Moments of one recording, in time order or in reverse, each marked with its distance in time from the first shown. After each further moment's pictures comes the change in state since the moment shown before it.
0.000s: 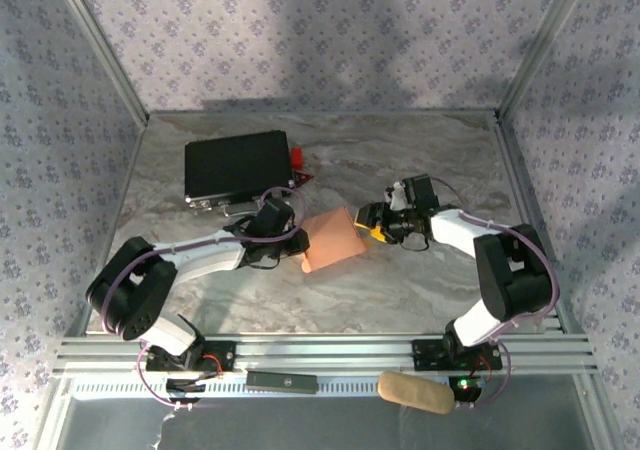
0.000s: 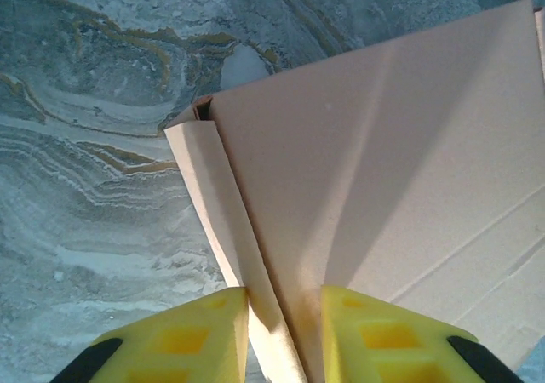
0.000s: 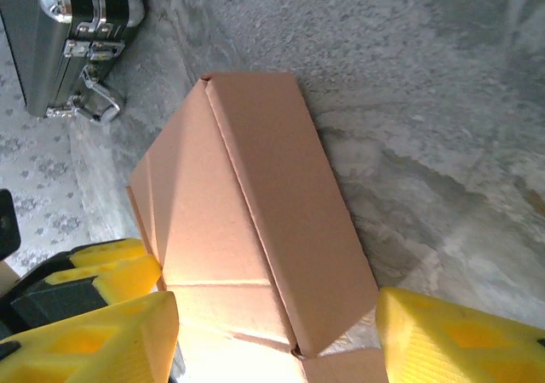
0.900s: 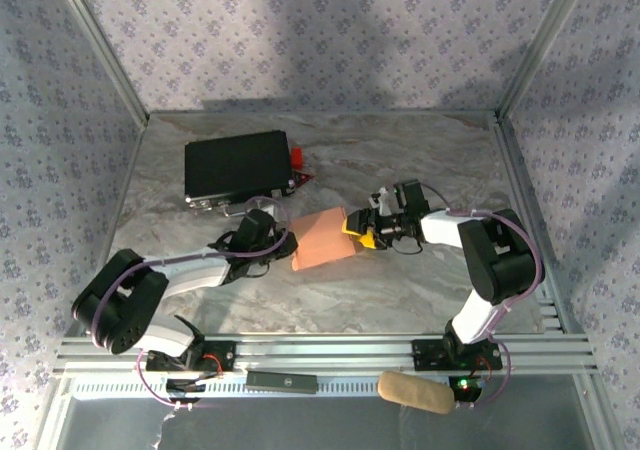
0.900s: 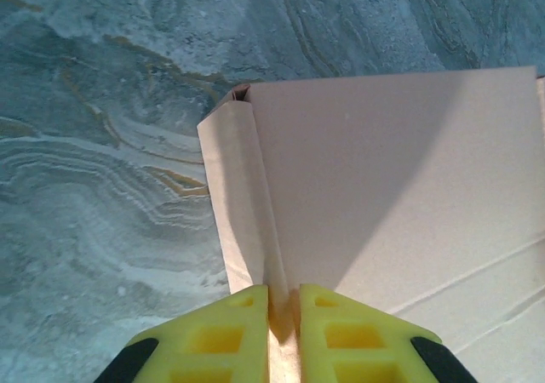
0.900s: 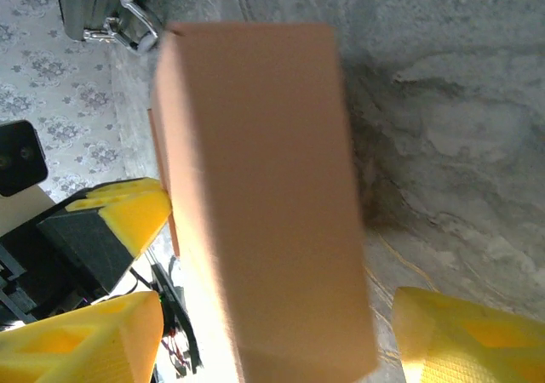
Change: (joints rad) left arm 0.061 -0.098 -0.220 0.279 0.007 -0.020; right arm 0.037 0.106 -0.032 0.153 -0.171 -0.027
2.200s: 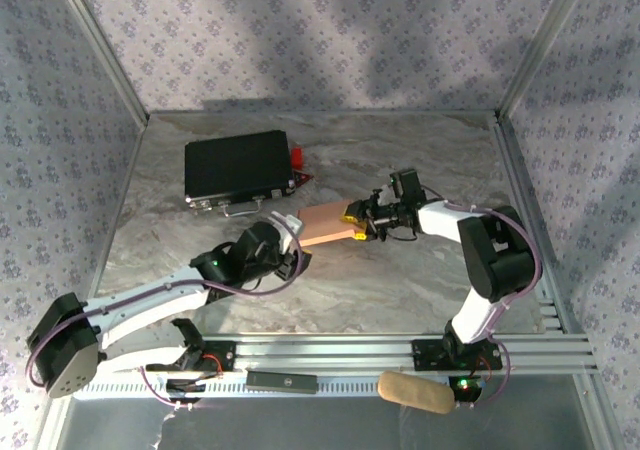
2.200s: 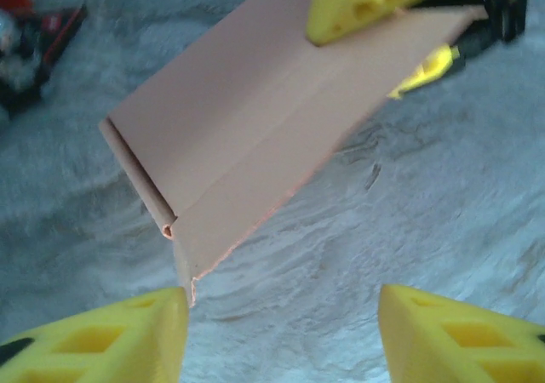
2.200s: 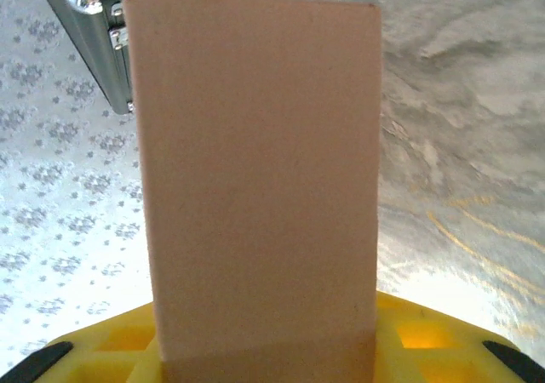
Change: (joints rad) left arm -0.270 -0.332 0.099 -0.357 -0.230 0.693; right arm -0.004 0.019 0.118 -0.094 -0.048 0.442
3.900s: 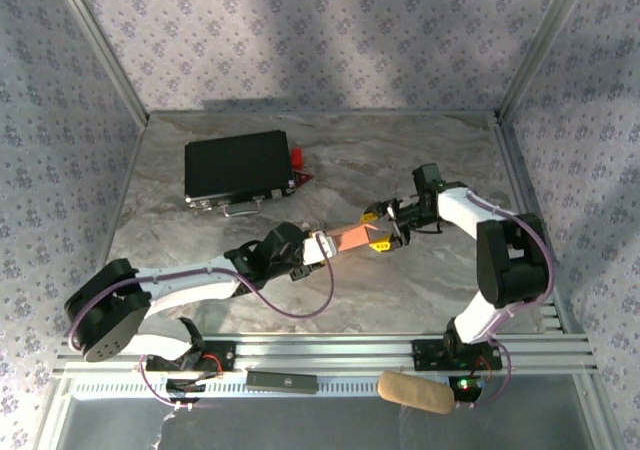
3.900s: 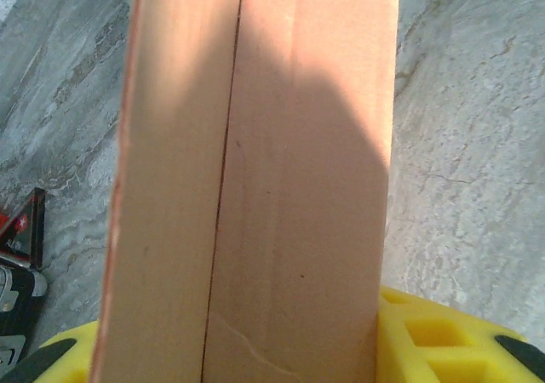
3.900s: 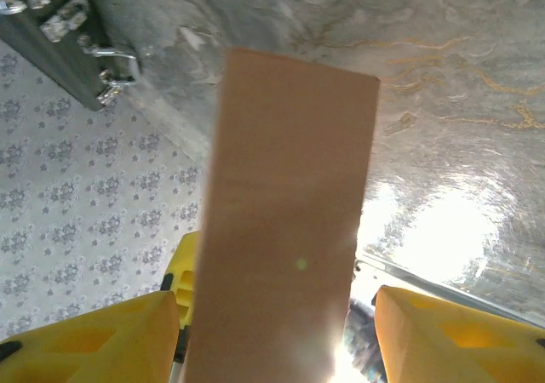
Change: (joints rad) left arm -0.040 0.251 0.032 0.213 0.036 0.582; right arm -0.141 -0.091 0.126 -0.618 -0.078 -0.145
